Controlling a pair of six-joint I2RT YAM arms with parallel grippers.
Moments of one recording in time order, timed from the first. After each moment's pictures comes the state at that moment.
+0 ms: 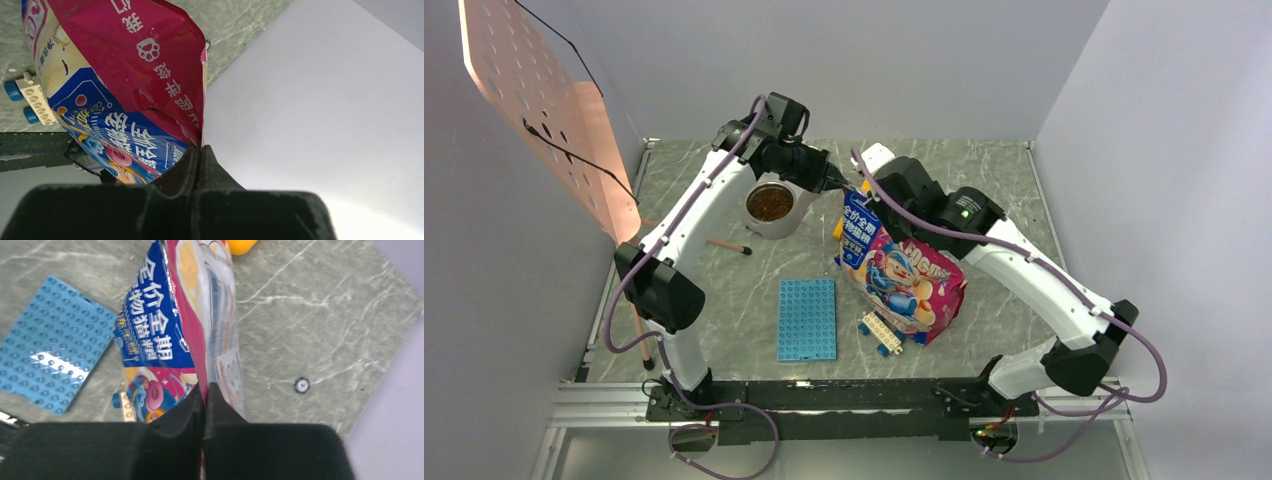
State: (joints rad) left arm -0.50 1.82 2.00 -1.06 0.32 -1.58; right arm 0.85 1.43 1.64 -1.01 0.39 0.00
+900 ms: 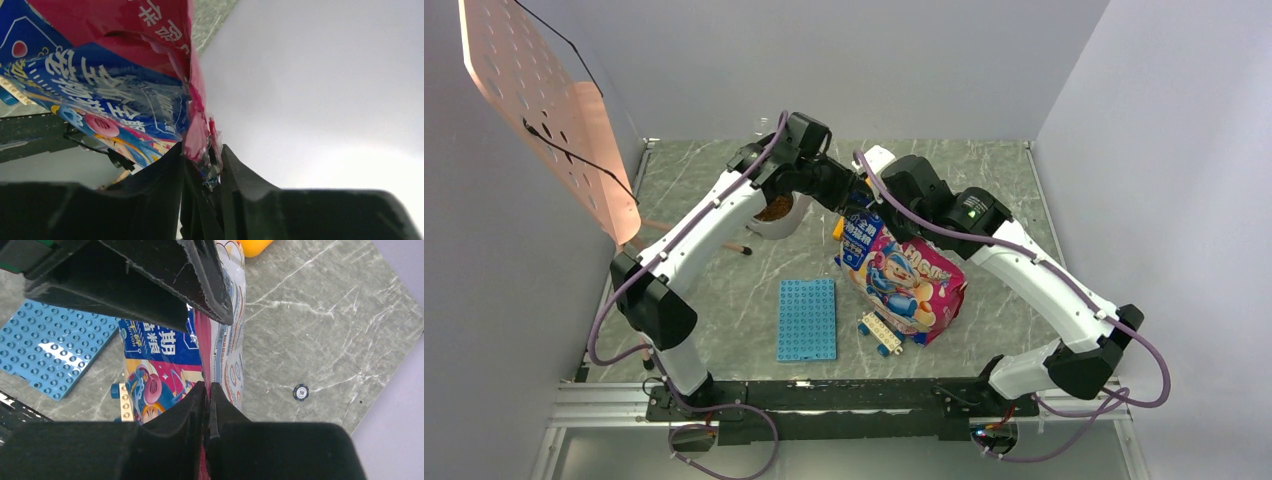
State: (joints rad) left arm -0.64 1.72 1.84 -0.89 0.39 -1.58; right arm 0.82 1.38 1.61 -1.00 0.28 -0.06
